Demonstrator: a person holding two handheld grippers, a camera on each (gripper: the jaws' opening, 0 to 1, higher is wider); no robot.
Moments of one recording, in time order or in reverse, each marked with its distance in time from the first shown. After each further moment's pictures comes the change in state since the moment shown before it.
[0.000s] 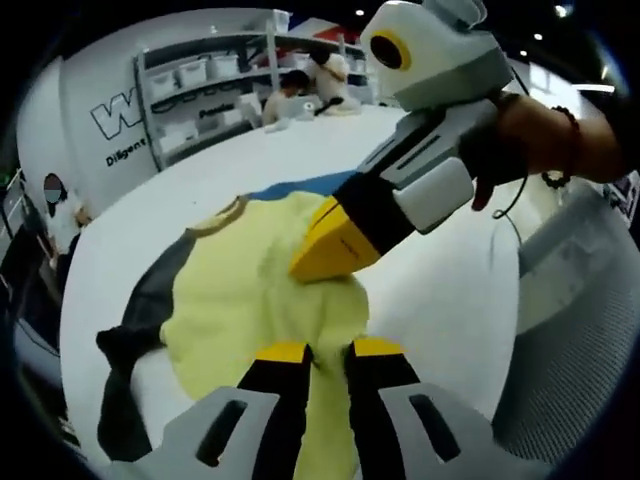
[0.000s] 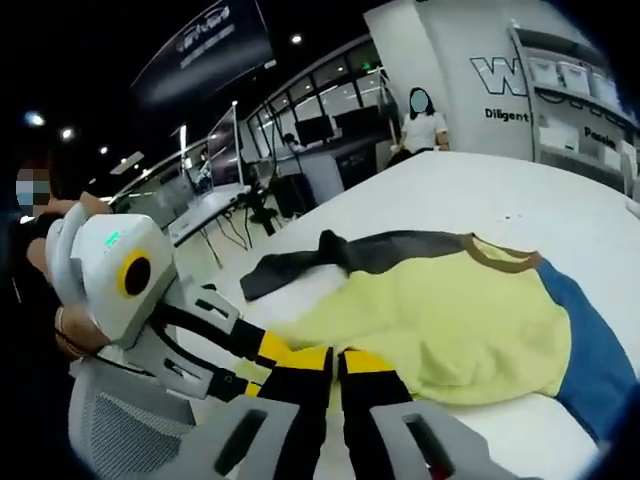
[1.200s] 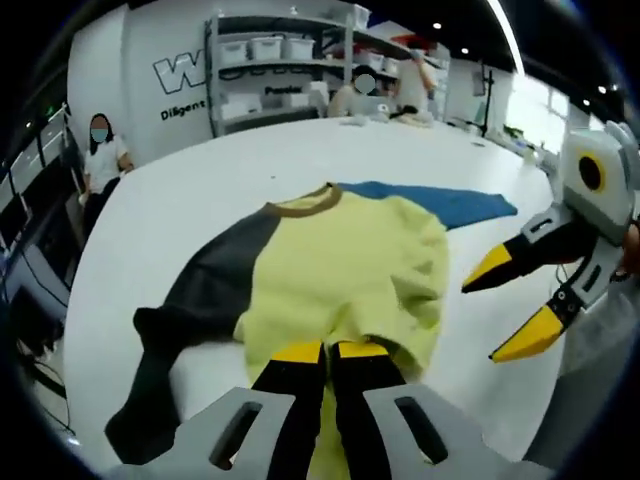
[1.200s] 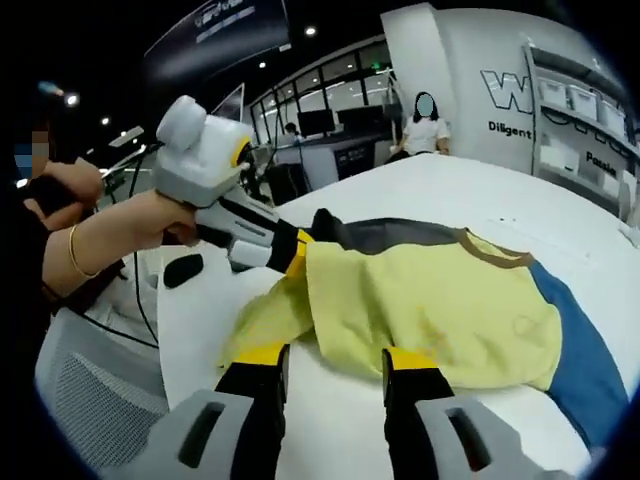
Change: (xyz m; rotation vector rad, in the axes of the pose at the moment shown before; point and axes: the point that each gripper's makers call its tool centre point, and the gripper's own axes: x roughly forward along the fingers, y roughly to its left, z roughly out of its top) left arm 0.019 0.102 -0.011 -0.258 0.025 0.150; right arm 0.007 -0.005 -0.036 -0.136 0.037 -0.064
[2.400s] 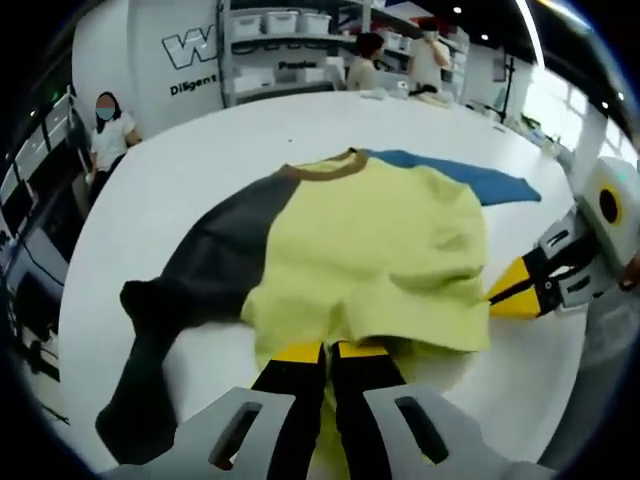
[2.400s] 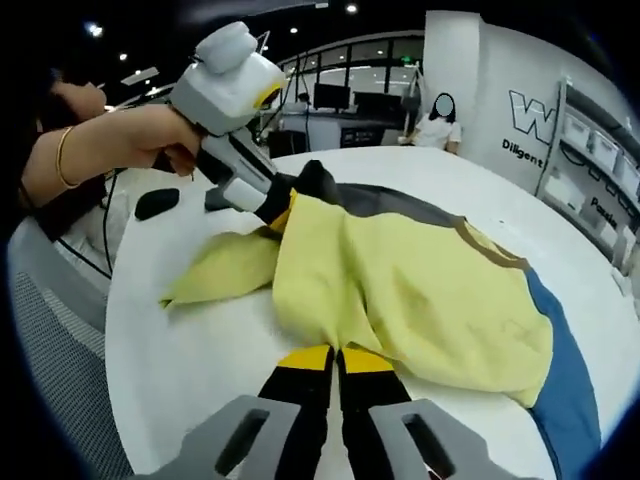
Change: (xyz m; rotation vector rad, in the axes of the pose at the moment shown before) left arm 0.020 0.014 -0.023 -0.012 0.091 0.038; right arm 0.014 -0.032 -0.031 -0.174 0.077 -0.060
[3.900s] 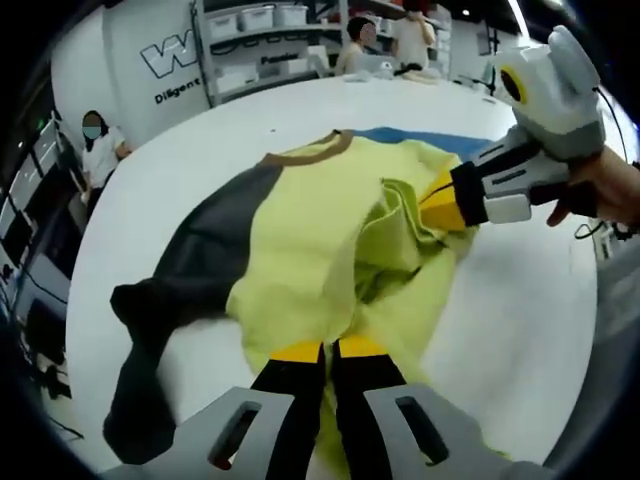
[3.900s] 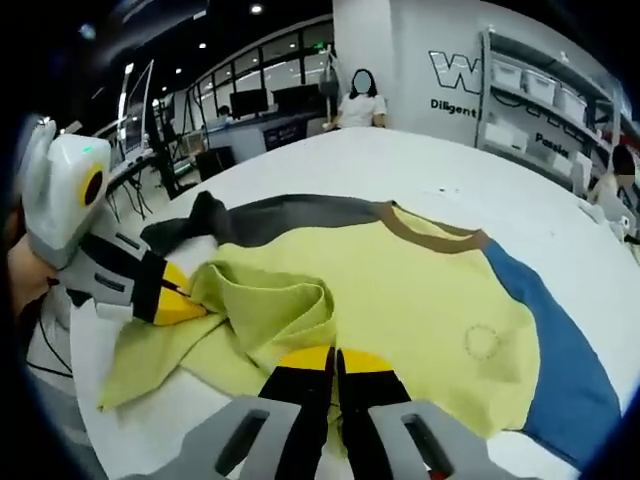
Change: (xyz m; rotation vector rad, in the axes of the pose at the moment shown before) left arm 0.008 -0.006 -0.013 0.095 0.051 0.018; right arm 0.046 -0.074 0.017 0.296 0.019 -0.211
